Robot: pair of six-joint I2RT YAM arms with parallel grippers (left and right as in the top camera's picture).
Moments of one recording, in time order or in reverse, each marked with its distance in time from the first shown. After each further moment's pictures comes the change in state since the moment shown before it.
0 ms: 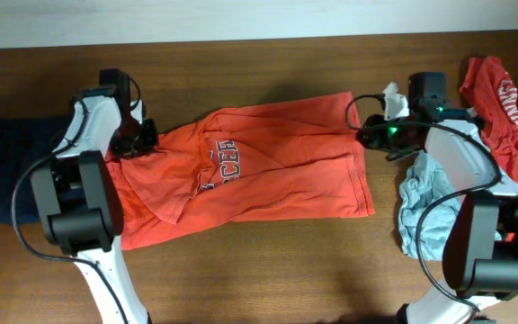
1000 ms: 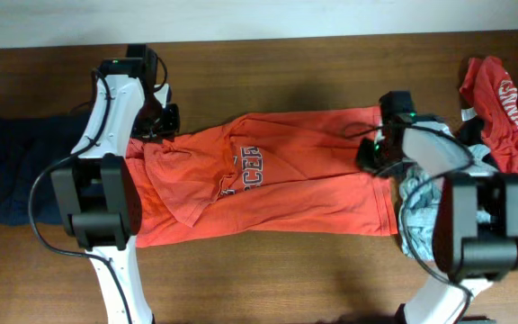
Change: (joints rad) left arm -0.134 0.022 0.244 -0.259 0.002 0.021; right arm 0.062 0.097 -0.041 -0.115 0.254 0.260
